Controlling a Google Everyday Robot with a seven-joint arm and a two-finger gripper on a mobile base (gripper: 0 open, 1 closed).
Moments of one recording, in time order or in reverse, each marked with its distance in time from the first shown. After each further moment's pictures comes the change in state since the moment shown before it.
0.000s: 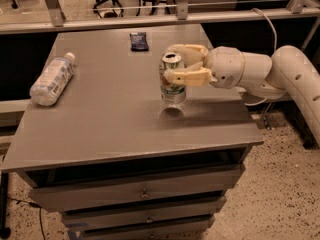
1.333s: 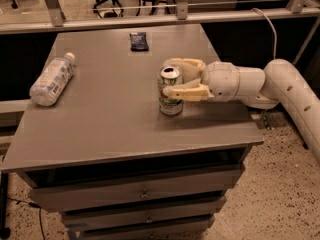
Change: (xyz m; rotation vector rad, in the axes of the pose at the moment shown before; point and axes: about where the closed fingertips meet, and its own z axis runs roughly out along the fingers) arm 0.032 0.022 0.000 -0.067 -0.016 -0.051
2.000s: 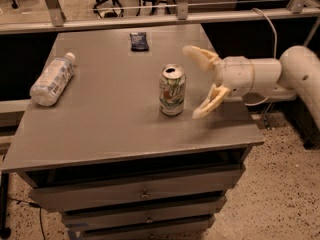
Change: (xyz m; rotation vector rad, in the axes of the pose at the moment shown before) arm -0.001 -0.001 -0.029 -0.036 0.134 -0.036
